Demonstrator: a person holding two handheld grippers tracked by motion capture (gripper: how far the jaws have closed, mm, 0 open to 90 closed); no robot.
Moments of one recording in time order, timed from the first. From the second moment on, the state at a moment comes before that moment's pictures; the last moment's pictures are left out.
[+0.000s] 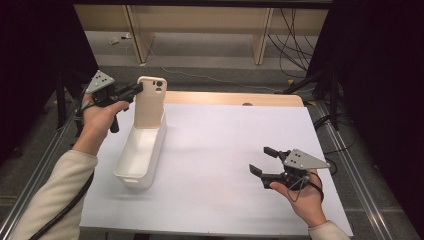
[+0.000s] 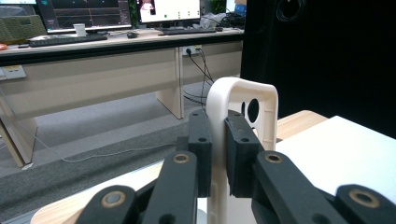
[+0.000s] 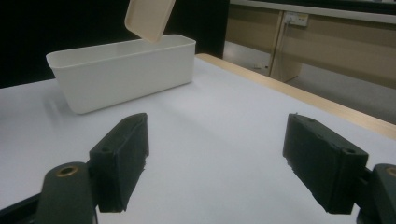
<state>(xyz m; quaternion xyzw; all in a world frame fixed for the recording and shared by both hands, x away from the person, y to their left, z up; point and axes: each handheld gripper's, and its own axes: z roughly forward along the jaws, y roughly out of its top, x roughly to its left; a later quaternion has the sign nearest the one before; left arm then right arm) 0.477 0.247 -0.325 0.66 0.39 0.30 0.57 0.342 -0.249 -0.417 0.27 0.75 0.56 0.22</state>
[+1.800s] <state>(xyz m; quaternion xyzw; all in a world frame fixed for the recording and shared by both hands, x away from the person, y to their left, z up) 0.496 0.254 -0.332 0.65 0.40 0.31 0.57 0.343 -0.250 -0.420 0.28 0.75 0.56 0.22</state>
